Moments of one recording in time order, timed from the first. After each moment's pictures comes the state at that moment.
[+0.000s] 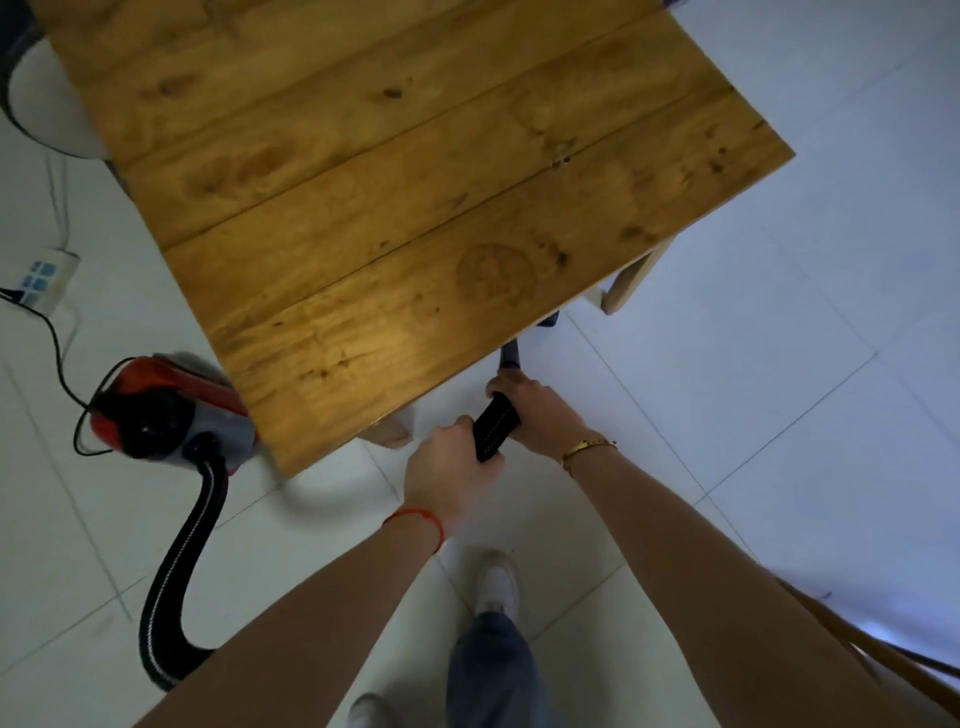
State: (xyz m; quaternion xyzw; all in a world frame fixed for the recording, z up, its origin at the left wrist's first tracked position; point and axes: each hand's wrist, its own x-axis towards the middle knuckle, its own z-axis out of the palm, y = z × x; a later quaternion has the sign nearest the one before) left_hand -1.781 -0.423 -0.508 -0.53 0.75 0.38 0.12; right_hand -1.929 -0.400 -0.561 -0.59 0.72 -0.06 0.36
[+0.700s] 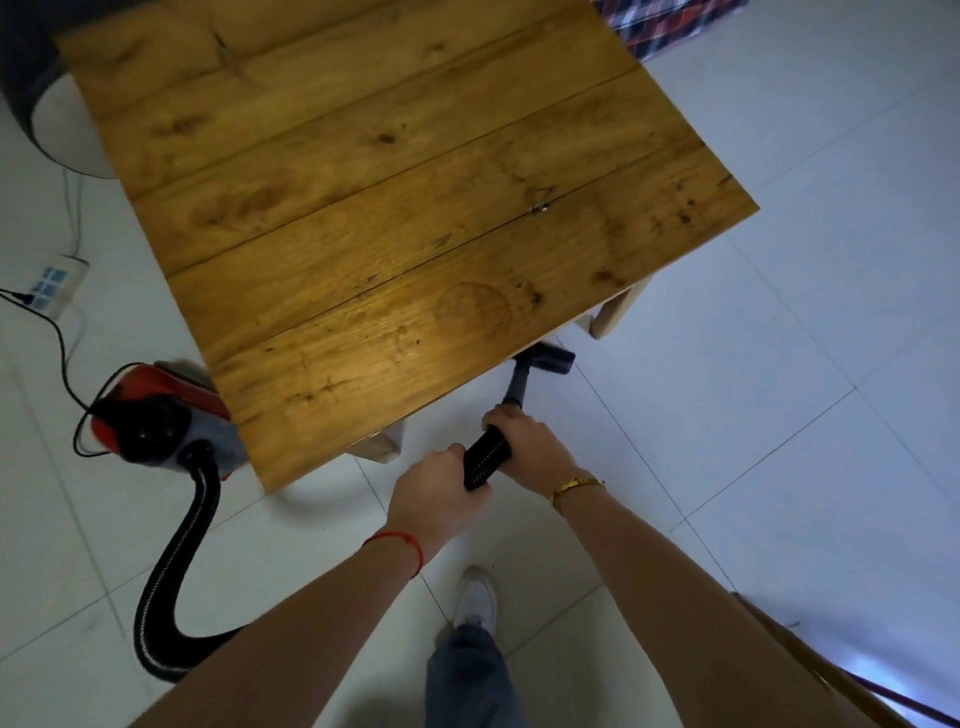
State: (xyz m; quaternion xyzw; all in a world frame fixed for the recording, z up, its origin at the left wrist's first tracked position) left_hand -1.799 -0.417 -0.487 -0.51 0.77 0.37 0.15; right_hand -1.946 -0.380 -0.547 -0.58 0.73 -0.08 0.37
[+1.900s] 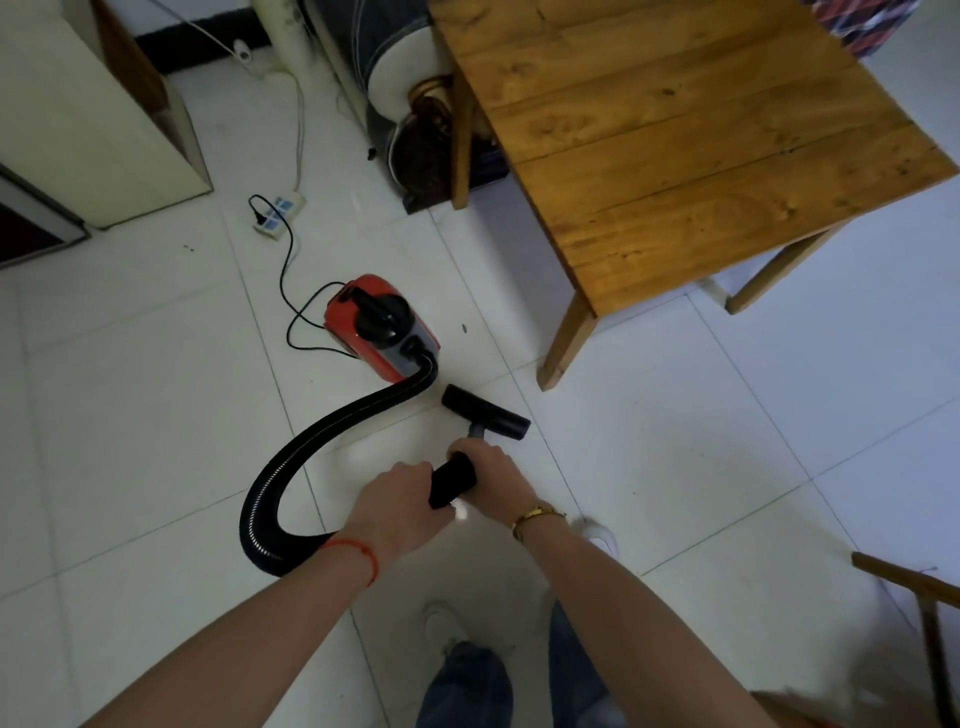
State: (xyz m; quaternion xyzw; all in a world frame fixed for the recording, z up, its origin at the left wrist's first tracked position) left_hand -1.318 -0.370 -0.423 -0.53 0.75 0.34 0.21; right_hand -1.455 -0.338 -0.502 -0.58 0.69 -0.11 0.42
